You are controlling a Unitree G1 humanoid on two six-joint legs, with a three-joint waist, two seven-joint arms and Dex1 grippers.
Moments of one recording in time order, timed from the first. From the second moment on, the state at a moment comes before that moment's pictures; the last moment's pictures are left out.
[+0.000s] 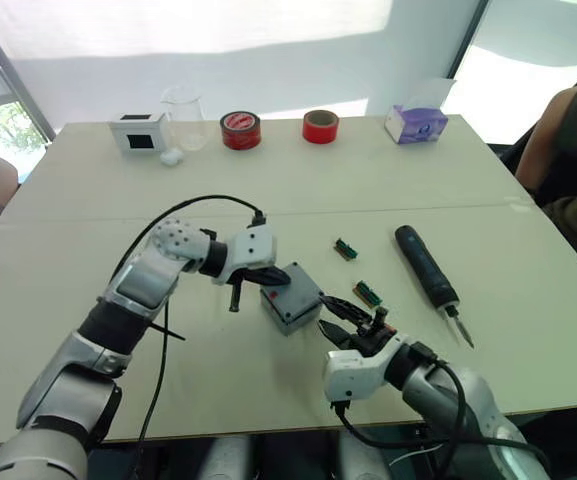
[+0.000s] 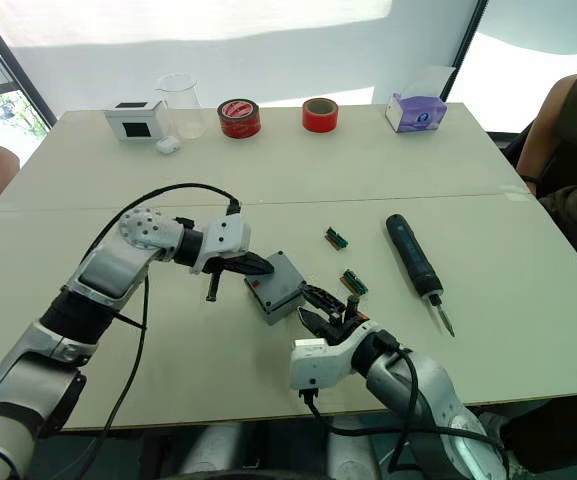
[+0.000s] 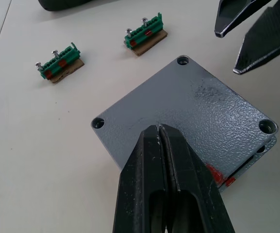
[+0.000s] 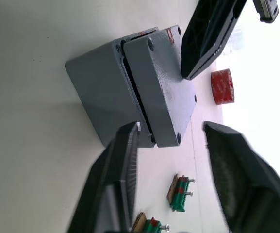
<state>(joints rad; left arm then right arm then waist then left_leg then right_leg) -0.70 0.58 -0.38 0.08 -0.11 0.27 -1.26 0.16 -0.50 0.28 -0.63 -0.80 -0.04 0.55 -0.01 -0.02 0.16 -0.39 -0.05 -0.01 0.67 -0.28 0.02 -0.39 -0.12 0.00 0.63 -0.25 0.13</state>
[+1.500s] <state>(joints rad) -0.66 0.57 -0.26 0.13 -0.21 0.46 -1.21 -0.12 -0.45 0.27 -0.44 -0.38 0.23 0.68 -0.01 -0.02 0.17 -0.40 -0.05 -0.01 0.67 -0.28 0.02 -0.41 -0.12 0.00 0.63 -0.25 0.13</state>
